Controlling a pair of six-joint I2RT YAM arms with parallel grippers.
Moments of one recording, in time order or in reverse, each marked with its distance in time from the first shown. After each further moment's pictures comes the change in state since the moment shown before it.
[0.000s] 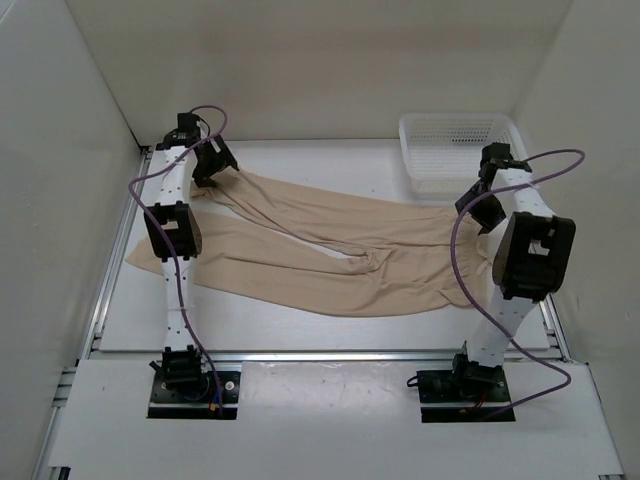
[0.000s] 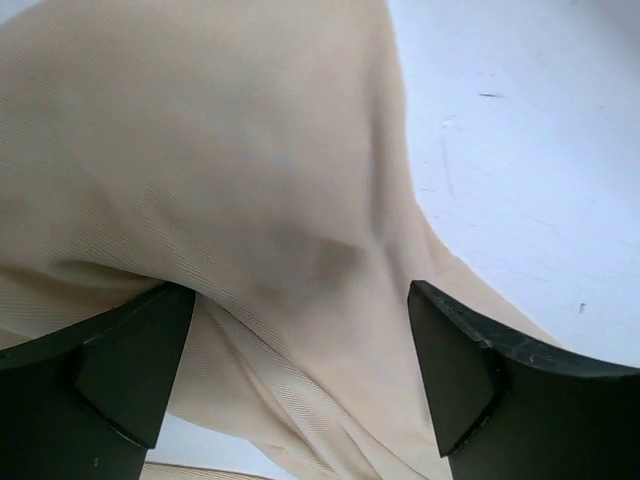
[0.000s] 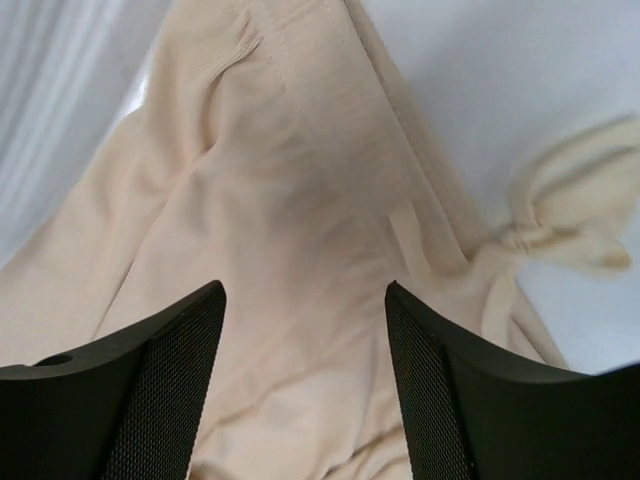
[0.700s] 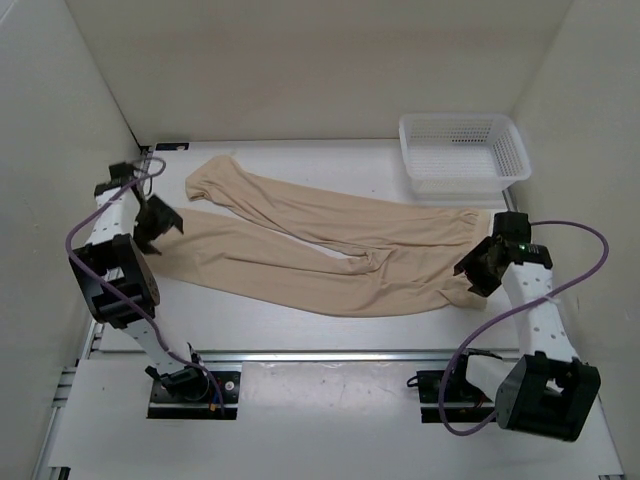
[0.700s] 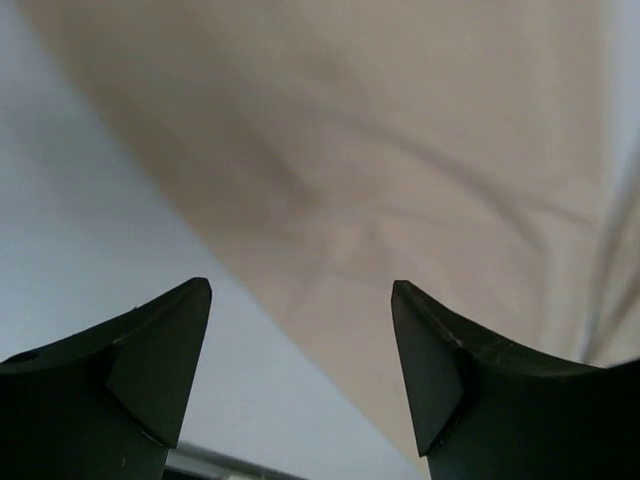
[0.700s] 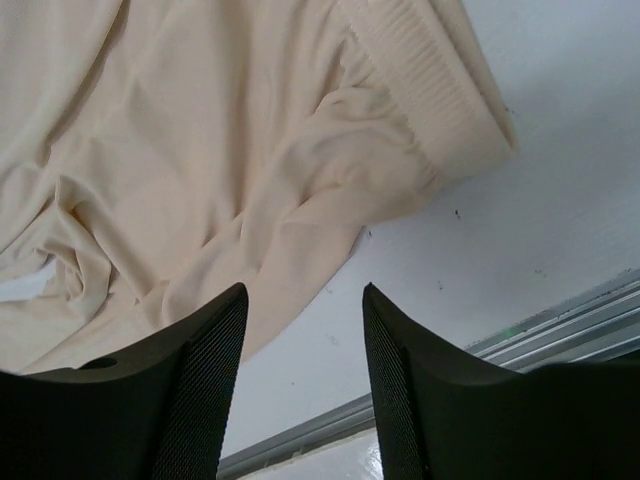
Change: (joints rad) left arm 0.239 -0.972 -1.220 0.072 -0.179 -0.014; right arm -0.008 -0.882 -0.721 -0.019 -0.187 -0.014
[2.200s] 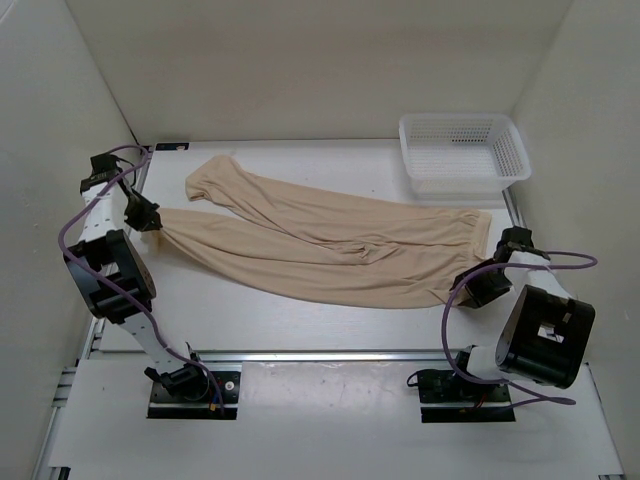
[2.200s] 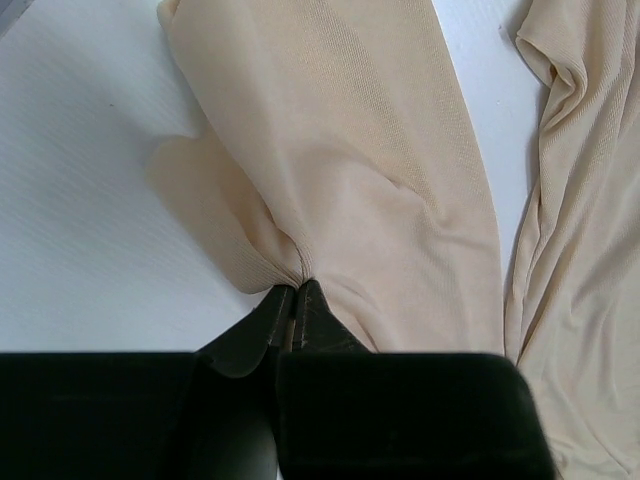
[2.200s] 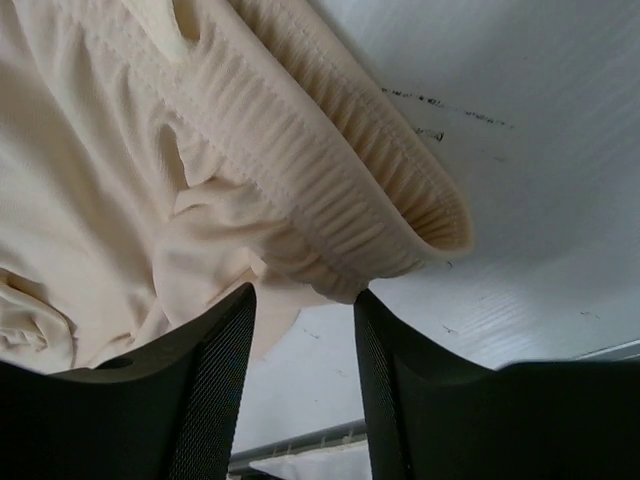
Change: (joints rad) left arm 0.094 0.048 0.019 0.065 0.041 -0.053; right arm -0.190 0.251 -0.137 0.140 -0.193 0.047
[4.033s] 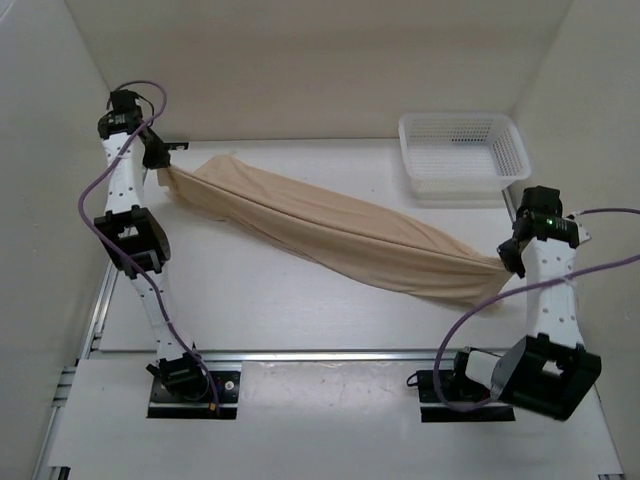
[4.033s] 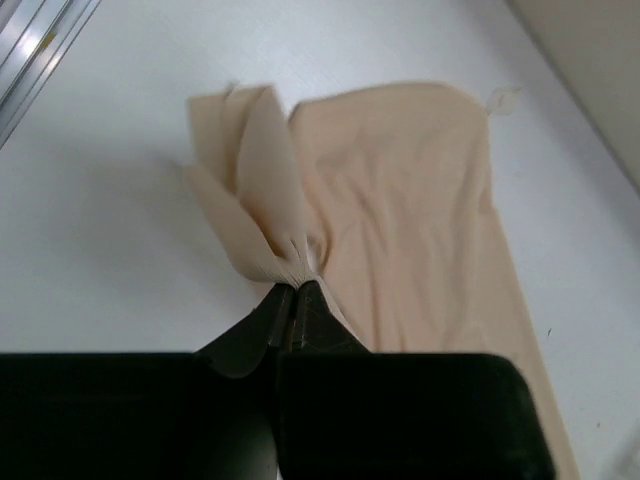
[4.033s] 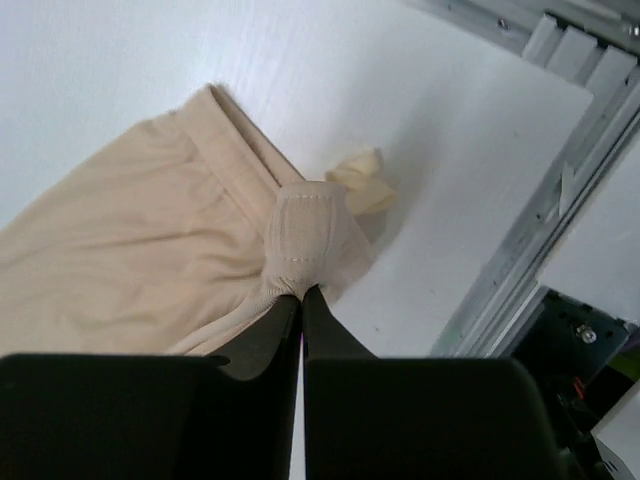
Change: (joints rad) left arm -0.156 0.380 0.789 -0.238 -0.073 0.019; right arm 0.062 -0.222 0.356 -0.322 0.513 0.090
